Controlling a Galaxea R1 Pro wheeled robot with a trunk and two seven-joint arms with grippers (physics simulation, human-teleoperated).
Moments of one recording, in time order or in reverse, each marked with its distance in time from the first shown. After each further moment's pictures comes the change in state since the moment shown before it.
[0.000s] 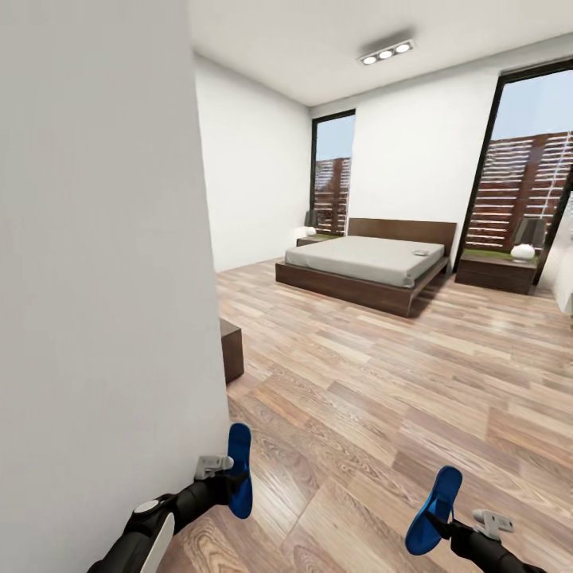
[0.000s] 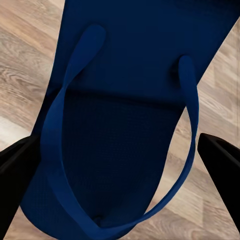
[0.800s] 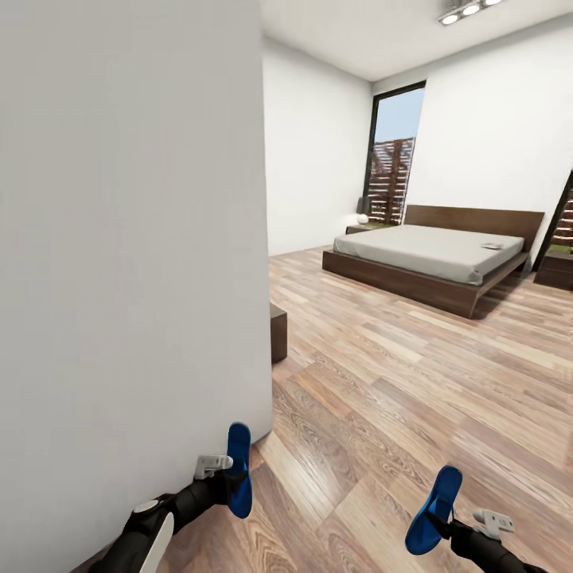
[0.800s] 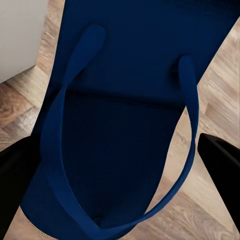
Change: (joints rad) left arm 0.000 0.001 0.002 -0.002 0.000 0.001 0.000; right arm 0.000 0.000 0.000 0.000 -0.001 0.000 0.001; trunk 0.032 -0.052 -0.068
